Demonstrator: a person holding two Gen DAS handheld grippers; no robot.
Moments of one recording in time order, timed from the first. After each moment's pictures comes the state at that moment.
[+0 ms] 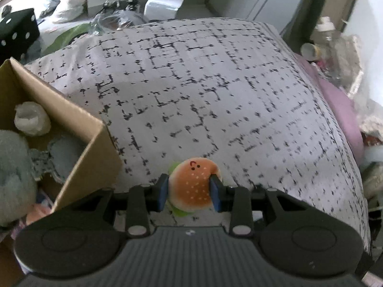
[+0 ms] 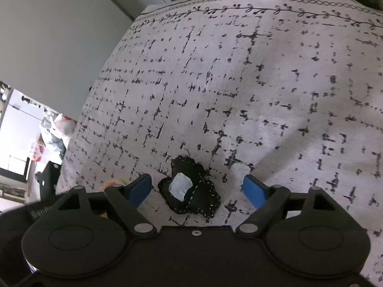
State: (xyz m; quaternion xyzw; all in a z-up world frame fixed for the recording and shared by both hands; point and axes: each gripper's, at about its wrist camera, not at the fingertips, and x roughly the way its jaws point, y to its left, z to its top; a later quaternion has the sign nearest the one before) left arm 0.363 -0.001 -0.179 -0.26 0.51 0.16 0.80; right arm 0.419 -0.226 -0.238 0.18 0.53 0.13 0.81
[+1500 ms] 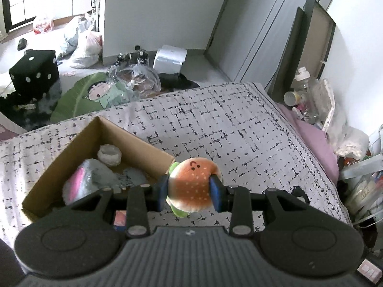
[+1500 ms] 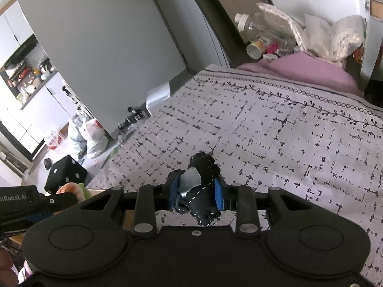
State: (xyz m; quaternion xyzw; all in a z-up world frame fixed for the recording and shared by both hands) left arm 0.261 0.010 -0.054 -0.23 0.41 0.19 0.86; right arm 0.352 -0.232 -0.126 0.11 0.39 0.22 0.89
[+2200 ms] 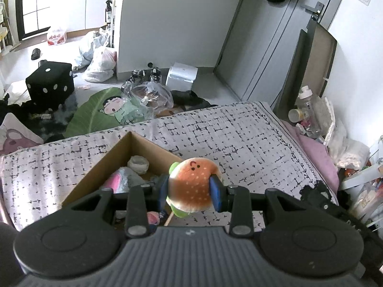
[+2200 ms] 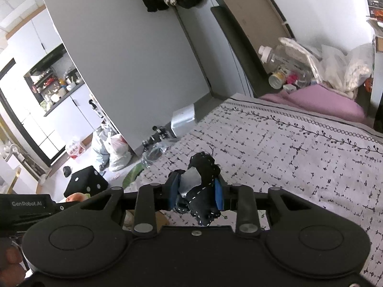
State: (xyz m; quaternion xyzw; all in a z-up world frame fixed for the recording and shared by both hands) left arm 0.213 0.020 -0.013 -0.22 0.38 0.22 0.87; right arm 0.316 -0.238 -0.078 0.11 0.33 0.27 0.90
